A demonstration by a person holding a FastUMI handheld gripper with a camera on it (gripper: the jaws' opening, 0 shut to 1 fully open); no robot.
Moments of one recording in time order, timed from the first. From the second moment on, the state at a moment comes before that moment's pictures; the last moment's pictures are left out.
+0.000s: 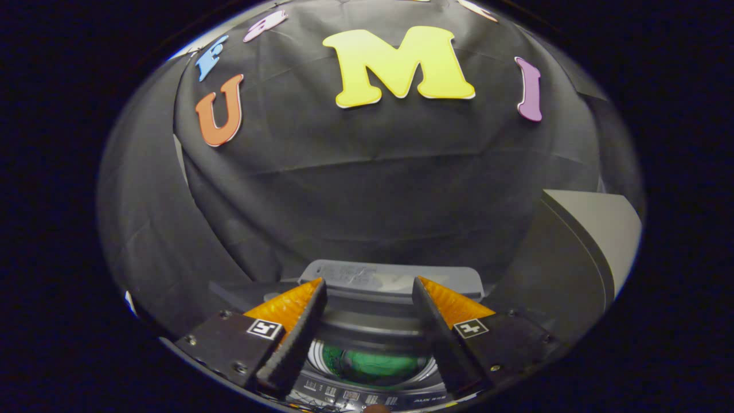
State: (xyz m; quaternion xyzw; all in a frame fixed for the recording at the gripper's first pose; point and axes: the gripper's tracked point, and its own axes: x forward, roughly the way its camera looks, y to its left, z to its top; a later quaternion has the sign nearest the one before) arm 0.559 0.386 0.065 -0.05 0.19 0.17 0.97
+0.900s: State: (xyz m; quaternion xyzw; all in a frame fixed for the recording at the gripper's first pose) arm 0.349 0.219 0.148 -0.14 0.04 0.15 0.98
